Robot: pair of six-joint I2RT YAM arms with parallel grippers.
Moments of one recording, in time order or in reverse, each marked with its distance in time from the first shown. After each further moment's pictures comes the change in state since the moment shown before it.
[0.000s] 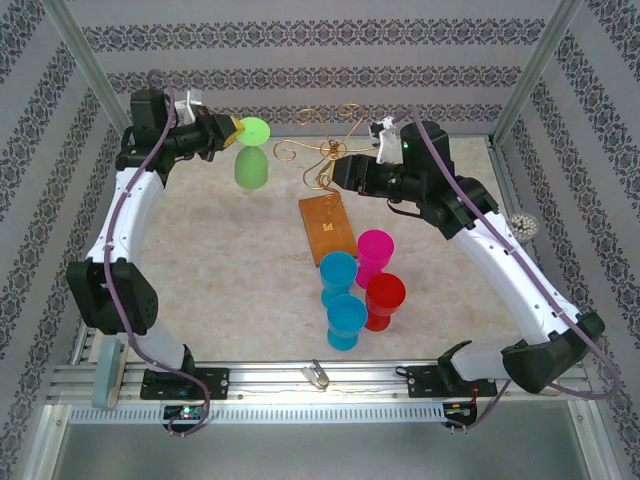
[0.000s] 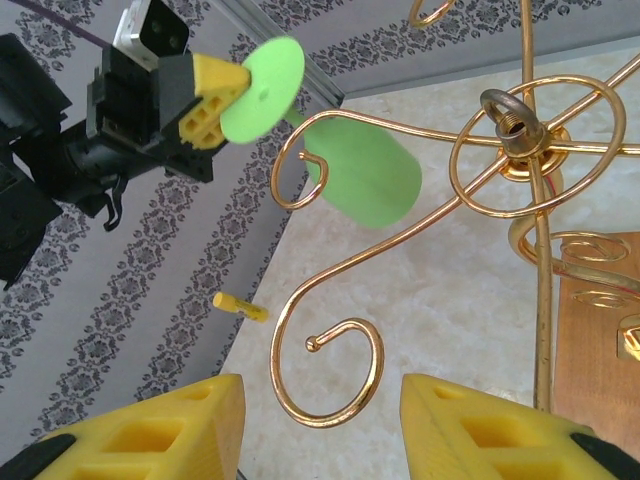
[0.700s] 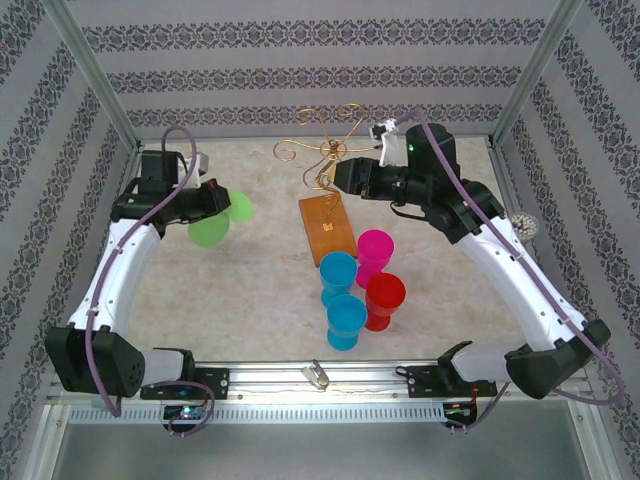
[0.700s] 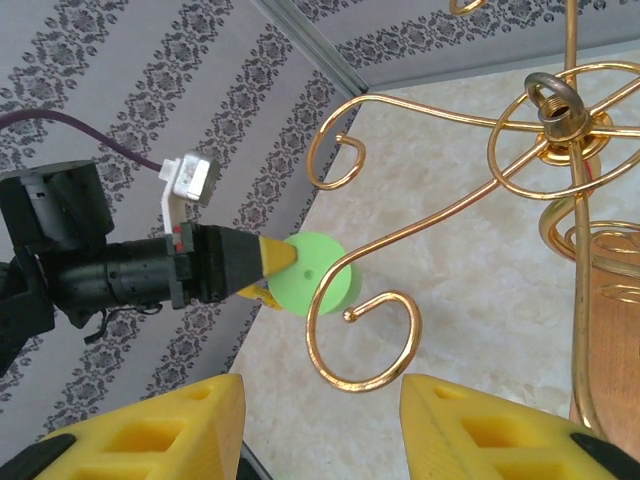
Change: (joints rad) left arm -0.093 -0.349 -0.360 -0.379 -0.454 0.511; right arm 0.000 -0.042 -0.016 -0.001 -0.043 -0.013
